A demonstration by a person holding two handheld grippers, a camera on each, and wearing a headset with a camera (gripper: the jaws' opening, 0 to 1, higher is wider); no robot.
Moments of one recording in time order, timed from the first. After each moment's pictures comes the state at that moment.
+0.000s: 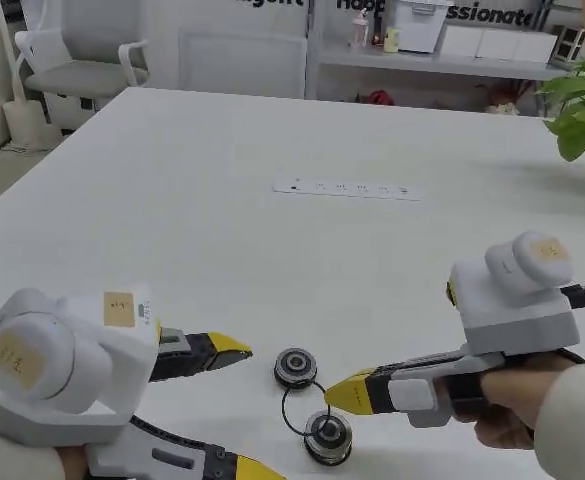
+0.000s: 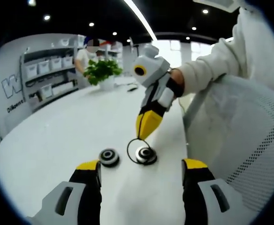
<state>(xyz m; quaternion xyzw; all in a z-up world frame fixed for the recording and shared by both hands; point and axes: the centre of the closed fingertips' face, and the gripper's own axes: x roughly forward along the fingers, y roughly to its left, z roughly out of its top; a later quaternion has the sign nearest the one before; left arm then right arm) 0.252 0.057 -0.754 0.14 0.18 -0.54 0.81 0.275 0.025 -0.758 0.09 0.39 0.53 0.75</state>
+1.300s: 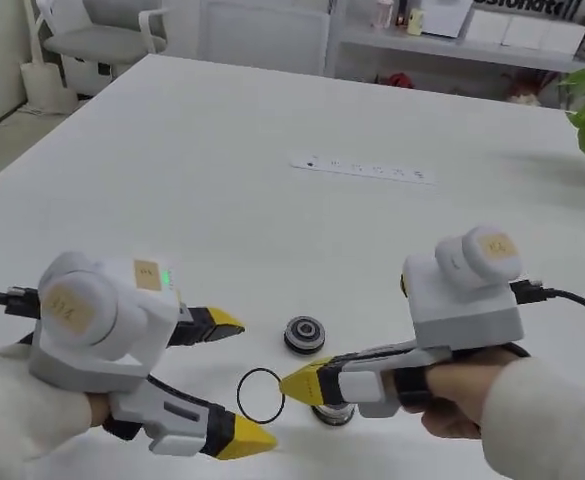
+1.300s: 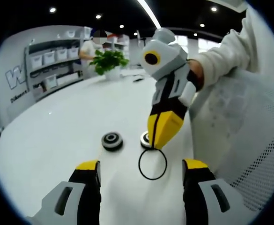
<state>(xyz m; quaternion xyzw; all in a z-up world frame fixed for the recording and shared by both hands) 0.256 0.074 -0.780 0.14 0.21 -0.52 0.82 0.247 0.068 -0.771 0.07 0.40 0.55 0.73</state>
